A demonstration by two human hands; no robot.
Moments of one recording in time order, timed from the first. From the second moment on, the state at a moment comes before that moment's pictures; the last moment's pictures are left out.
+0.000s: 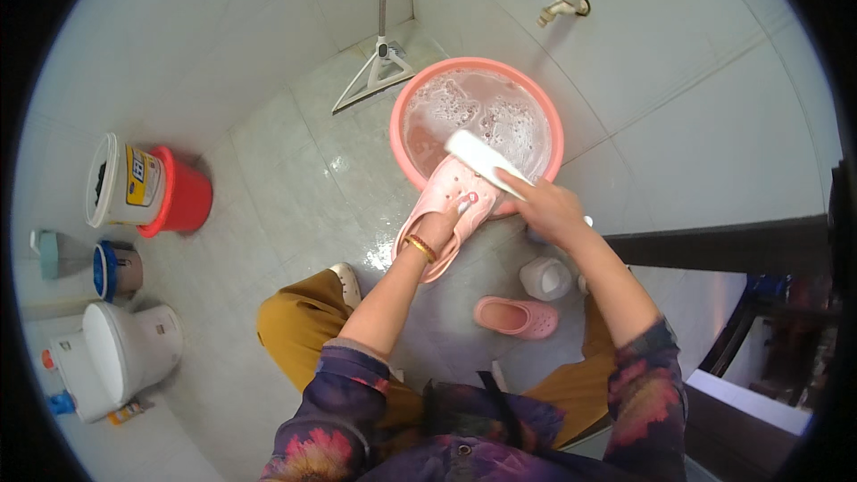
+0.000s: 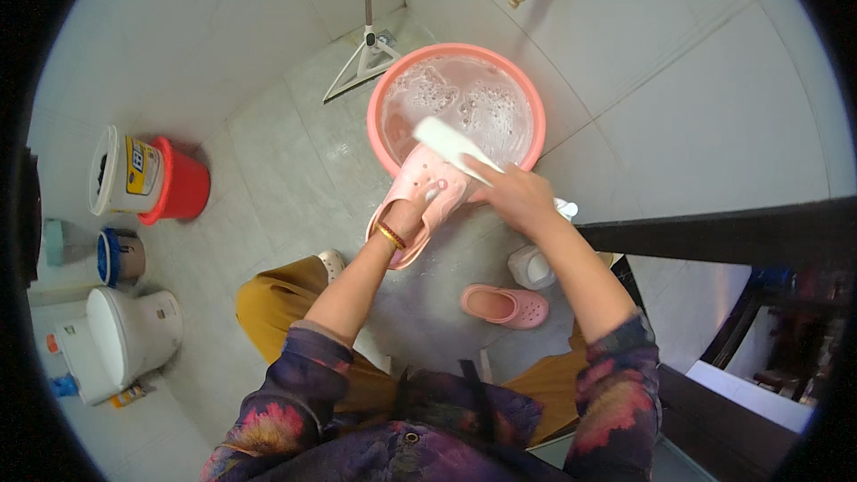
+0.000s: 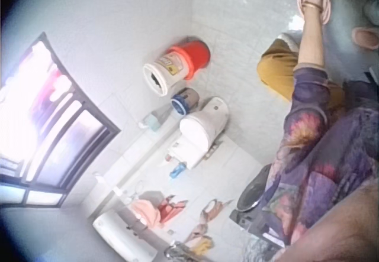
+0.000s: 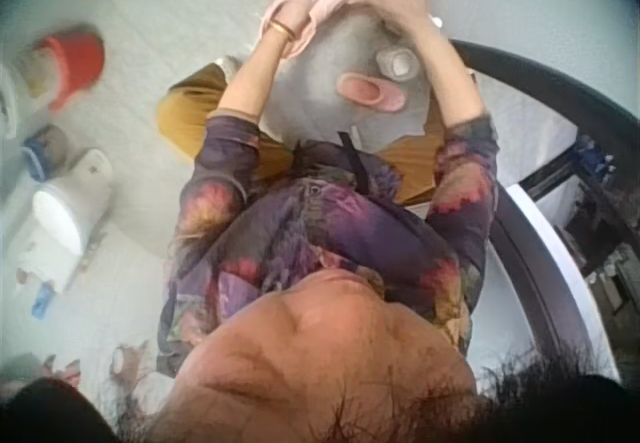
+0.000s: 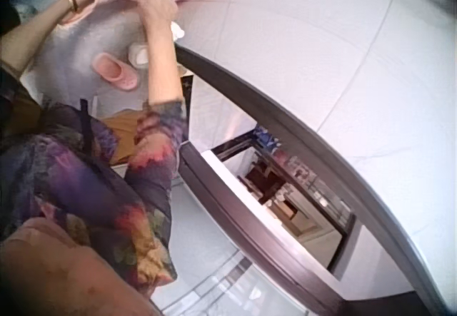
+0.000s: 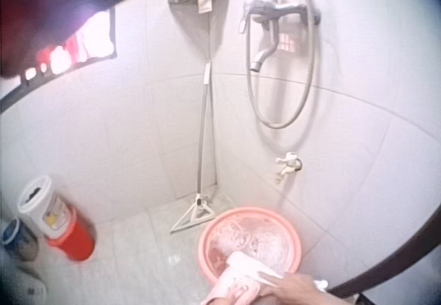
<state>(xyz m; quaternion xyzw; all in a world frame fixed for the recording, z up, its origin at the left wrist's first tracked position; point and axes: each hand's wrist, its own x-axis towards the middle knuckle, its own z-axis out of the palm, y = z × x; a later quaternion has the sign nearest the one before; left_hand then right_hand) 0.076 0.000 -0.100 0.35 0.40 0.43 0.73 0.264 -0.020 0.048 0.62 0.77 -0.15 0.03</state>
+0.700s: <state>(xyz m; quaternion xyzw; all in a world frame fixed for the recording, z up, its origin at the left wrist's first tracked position) 0.079 0.011 -0.063 0.71 0.46 0.32 0.43 0.240 0.034 0.071 0.58 0.71 -0.39 0.06</state>
